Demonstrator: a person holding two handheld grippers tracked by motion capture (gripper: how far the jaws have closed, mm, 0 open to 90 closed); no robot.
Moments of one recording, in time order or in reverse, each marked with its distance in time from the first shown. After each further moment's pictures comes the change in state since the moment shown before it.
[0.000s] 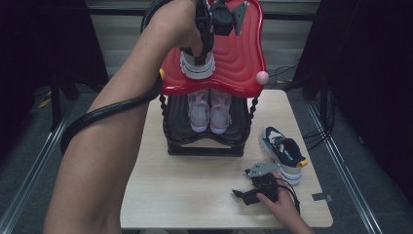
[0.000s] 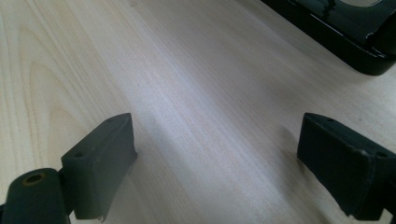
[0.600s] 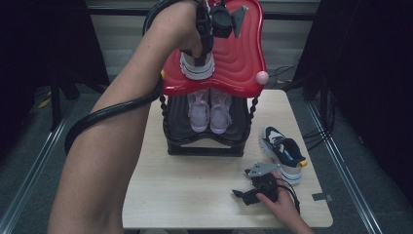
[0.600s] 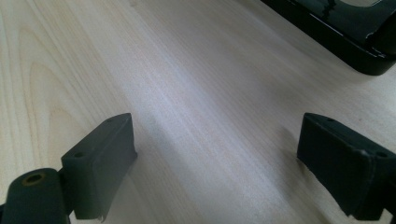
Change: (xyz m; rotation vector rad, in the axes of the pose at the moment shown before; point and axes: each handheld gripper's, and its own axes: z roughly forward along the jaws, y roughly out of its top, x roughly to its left) left arm 0.002 -0.001 0.007 0.002 0.012 0.010; right arm 0.000 0.000 0.000 0.000 0.000 0.000
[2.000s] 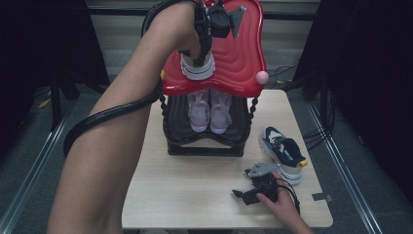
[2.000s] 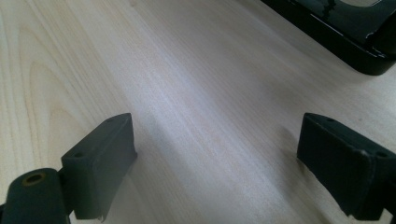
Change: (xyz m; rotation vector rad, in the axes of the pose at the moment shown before) left arm 0.000 -0.004 0.000 -0.003 0.028 -0.022; right arm 0.000 0.000 0.000 0.000 0.000 0.000
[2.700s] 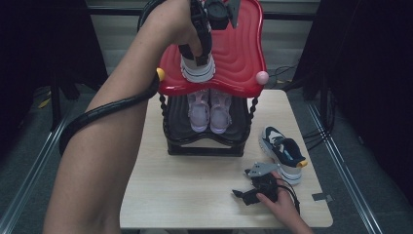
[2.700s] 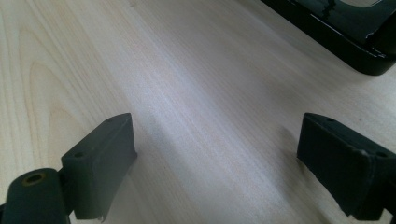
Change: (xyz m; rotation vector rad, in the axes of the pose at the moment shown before) left arm 0.005 -0.005 -0.008 -0.072 -0.002 -0.089; right arm 0.000 0.000 0.000 -0.001 0.001 0.000
